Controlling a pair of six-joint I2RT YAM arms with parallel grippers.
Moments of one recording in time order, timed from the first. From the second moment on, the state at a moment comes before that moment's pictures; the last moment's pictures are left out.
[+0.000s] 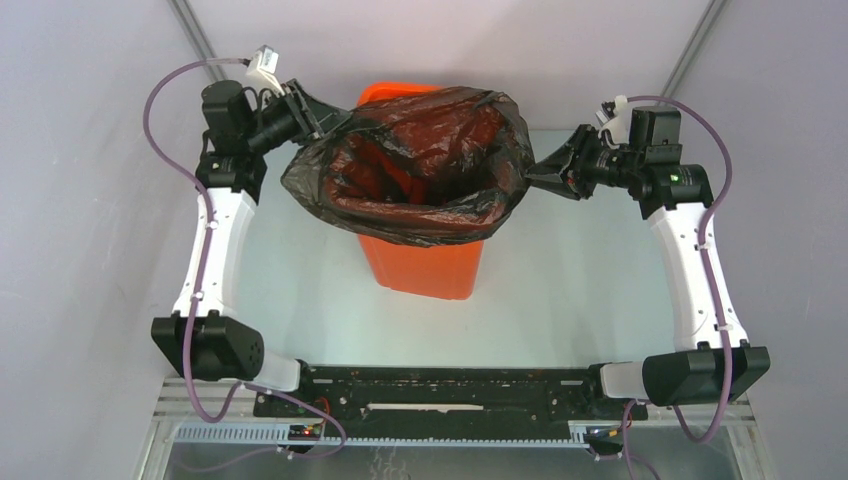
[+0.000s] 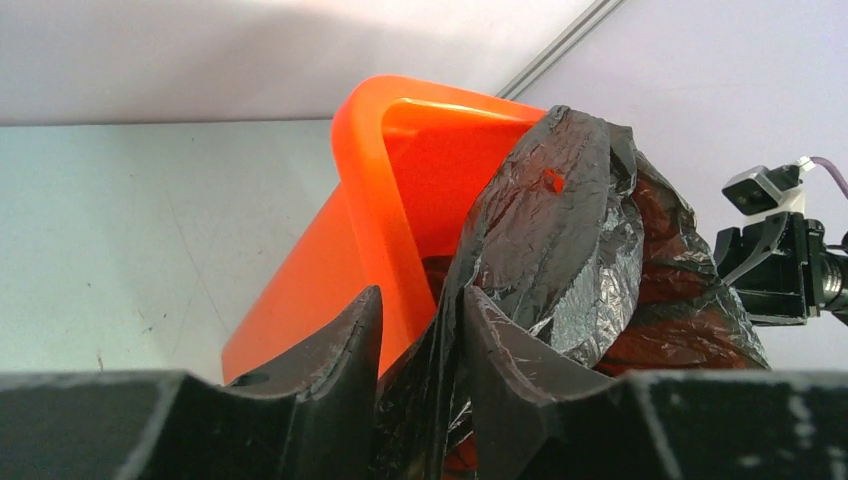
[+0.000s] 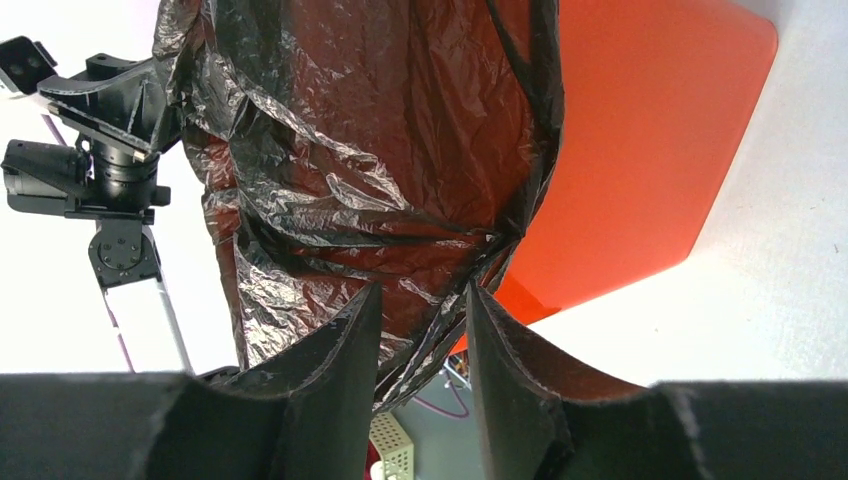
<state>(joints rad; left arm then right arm) 0.02 1.44 1.60 -0.30 0.69 -0.52 0.04 1.34 1.58 -0.83 -0.75 0.76</state>
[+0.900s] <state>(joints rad) -0.06 1.69 1.69 -0.05 0.45 -0.91 0.04 1.49 1.55 -0.66 -0.73 0.85</state>
